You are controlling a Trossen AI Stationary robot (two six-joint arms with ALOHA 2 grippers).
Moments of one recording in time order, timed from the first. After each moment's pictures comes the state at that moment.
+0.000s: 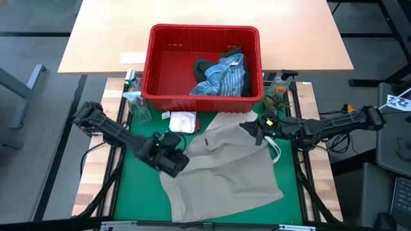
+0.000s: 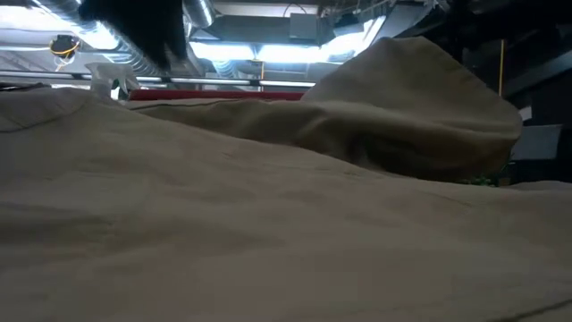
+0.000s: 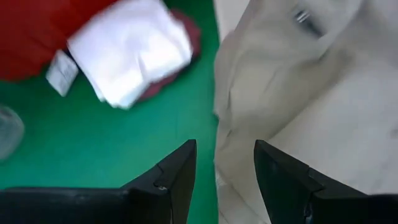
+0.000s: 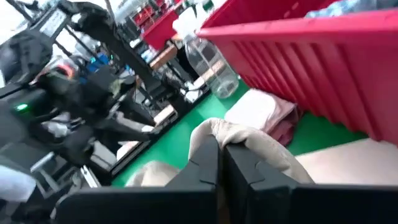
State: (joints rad) left arm -0.46 1.61 1.35 -1.16 -0.56 -1.35; right arm 0.09 0.84 0.47 0.20 0.38 0.72
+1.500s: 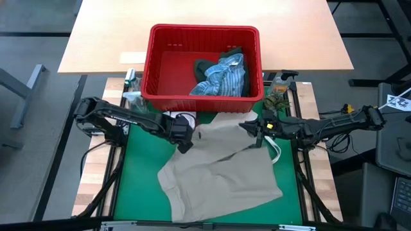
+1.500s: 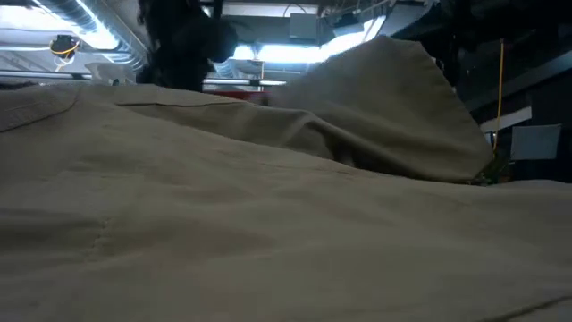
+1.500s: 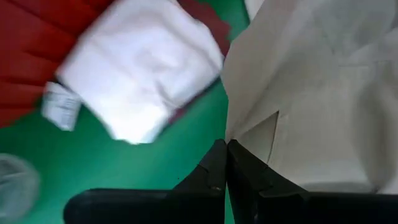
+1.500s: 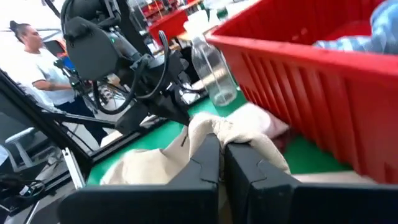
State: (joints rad) left arm -0.11 1.56 1.22 -0.99 -0.31 -0.86; right arm 0.09 0.84 0.47 0.24 0.37 0.51
